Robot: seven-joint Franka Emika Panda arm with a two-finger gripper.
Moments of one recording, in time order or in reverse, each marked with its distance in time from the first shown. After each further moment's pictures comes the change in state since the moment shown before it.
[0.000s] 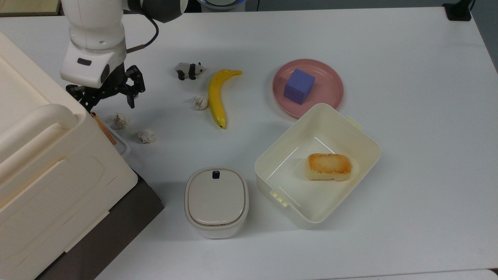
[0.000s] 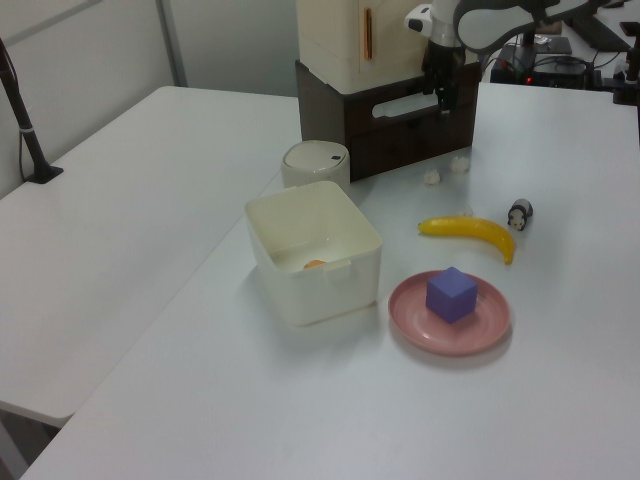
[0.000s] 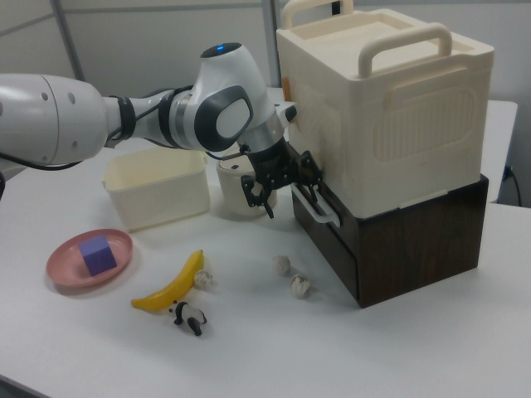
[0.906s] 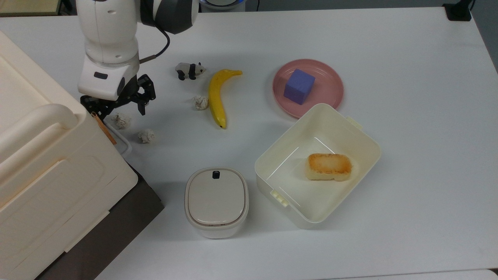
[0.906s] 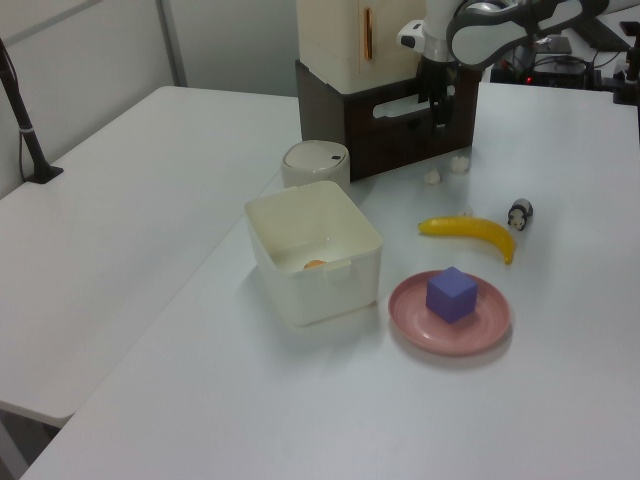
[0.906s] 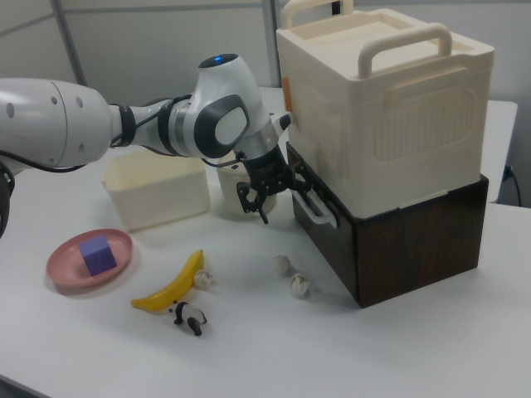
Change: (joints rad) arm 0.030 0.030 0.002 -0.007 -0.011 0.015 0.026
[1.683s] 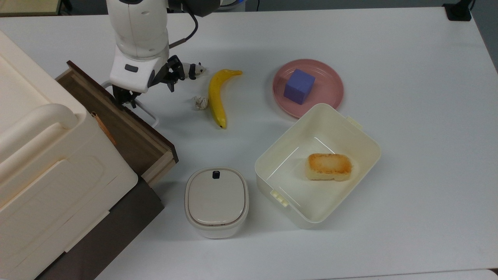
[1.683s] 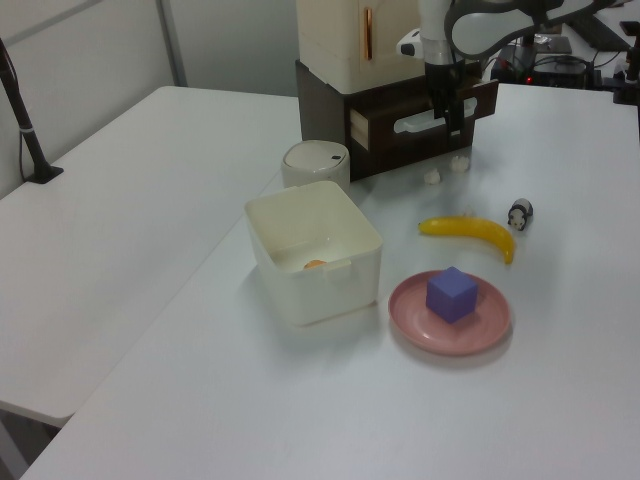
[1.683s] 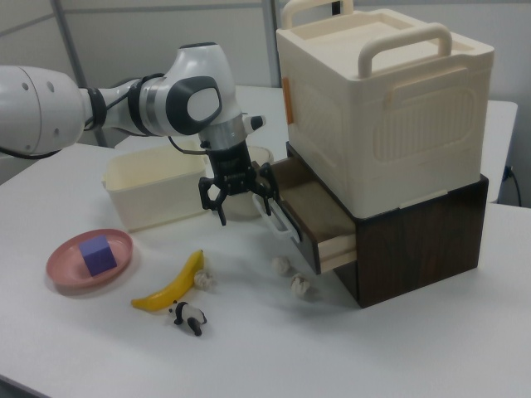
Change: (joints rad) arm 0.047 -0.058 0.041 0.005 0.000 -0.293 0.117
